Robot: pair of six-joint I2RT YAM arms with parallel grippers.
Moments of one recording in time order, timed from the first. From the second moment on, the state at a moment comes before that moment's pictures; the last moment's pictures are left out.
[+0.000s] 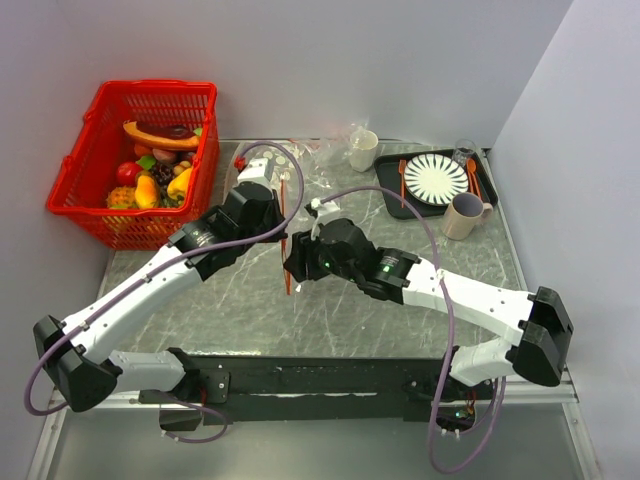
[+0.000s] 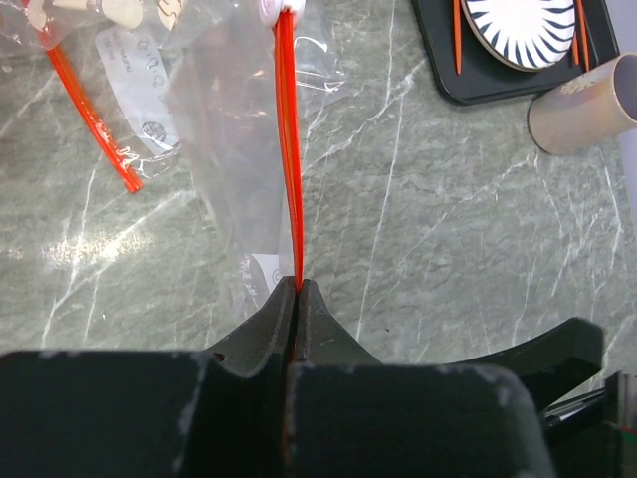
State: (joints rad) left arm -0.76 1.23 1.24 -0.57 -0.32 -0.62; right arm 1.02 1.34 1.08 -0.24 0.14 0.52
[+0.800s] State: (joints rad) left arm -0.76 1.19 1.21 -0.54 -0.30 -0.65; right arm 0.97 1.37 1.11 -0.20 0.19 0.61
